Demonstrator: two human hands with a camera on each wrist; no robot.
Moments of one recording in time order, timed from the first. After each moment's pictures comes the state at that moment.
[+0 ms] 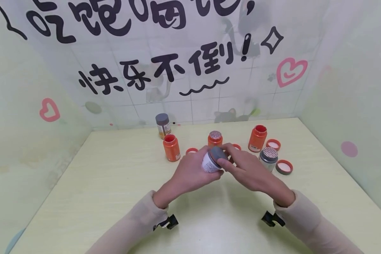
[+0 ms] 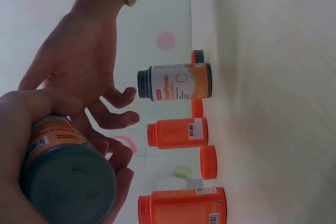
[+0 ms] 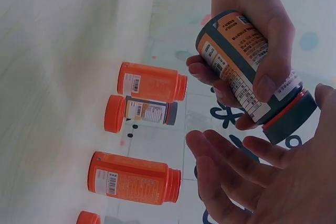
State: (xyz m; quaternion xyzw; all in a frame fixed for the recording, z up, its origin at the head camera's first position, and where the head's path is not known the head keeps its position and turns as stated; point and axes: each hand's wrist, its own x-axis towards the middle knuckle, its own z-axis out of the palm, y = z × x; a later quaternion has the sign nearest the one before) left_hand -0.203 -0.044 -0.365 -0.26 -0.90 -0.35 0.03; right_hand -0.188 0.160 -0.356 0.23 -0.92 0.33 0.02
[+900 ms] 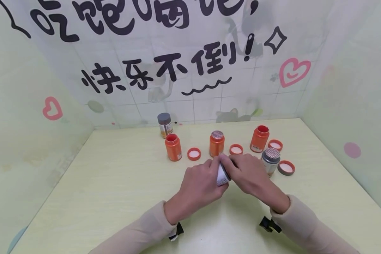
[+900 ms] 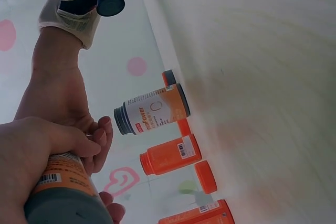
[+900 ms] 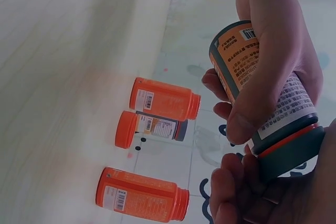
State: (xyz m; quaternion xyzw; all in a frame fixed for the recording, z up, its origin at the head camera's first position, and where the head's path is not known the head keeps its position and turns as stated) left_hand -0.172 -0.026 -0.379 -0.29 -0.93 -0.09 0.19; right_hand -0.182 0.145 -0.363 0.12 -0.95 0.28 0.05
